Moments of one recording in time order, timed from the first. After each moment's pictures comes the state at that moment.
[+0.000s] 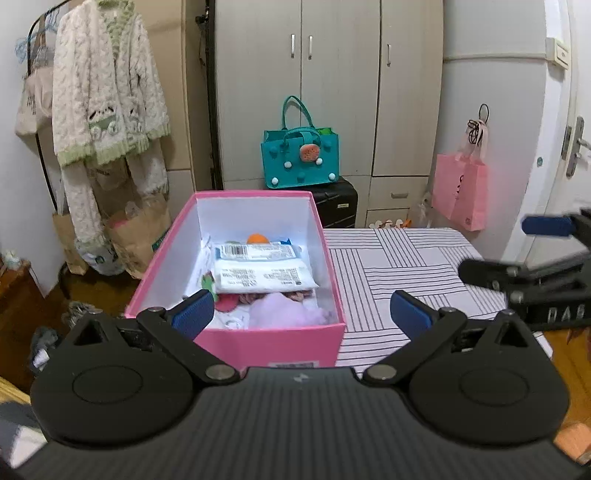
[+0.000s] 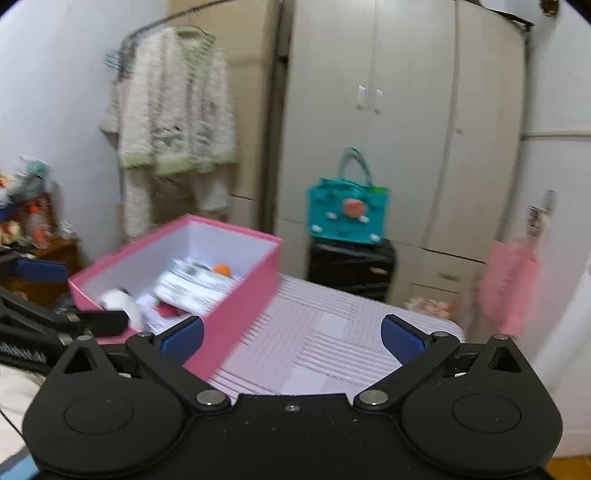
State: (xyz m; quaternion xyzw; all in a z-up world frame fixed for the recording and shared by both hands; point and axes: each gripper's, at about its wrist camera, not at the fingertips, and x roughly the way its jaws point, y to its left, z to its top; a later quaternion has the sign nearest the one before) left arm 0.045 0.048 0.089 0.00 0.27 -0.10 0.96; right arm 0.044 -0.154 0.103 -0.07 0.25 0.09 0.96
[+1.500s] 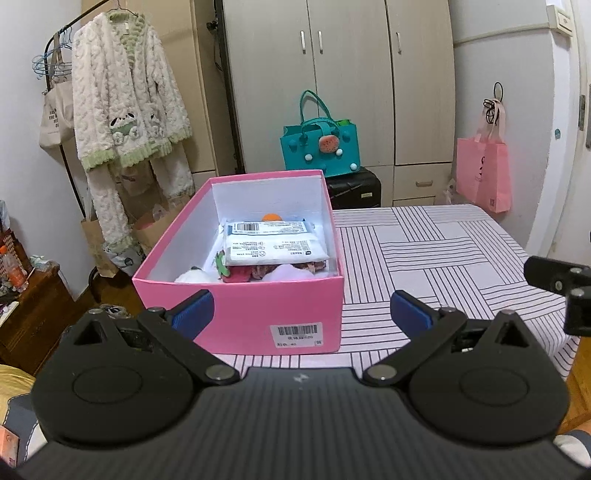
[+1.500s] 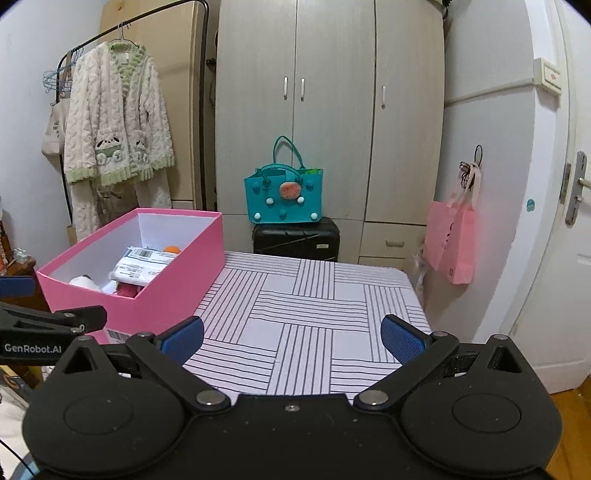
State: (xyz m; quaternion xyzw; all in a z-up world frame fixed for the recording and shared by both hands) left arm 0.017 0.024 0.057 0.05 0.26 -0.05 0.96; right arm -0.018 -0.174 0.068 -0.02 0.24 -0.01 0.97
